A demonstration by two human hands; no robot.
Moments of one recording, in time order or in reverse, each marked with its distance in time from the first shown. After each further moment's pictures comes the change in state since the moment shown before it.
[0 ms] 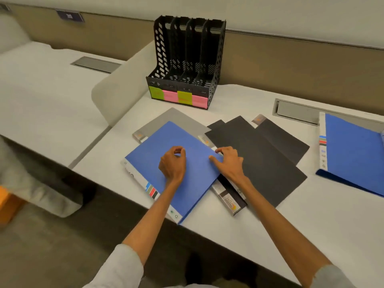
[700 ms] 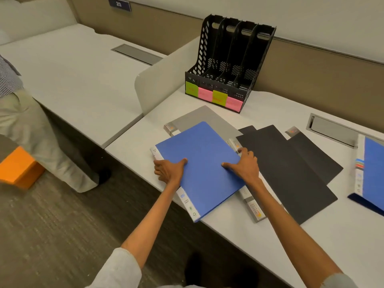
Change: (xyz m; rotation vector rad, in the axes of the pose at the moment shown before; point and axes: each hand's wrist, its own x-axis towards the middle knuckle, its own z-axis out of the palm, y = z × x) left_hand 0.018 -0.078 -0.060 -0.070 0.021 -0.615; right_hand 0.005 -0.051 0.024 -0.112 -0.059 0.160
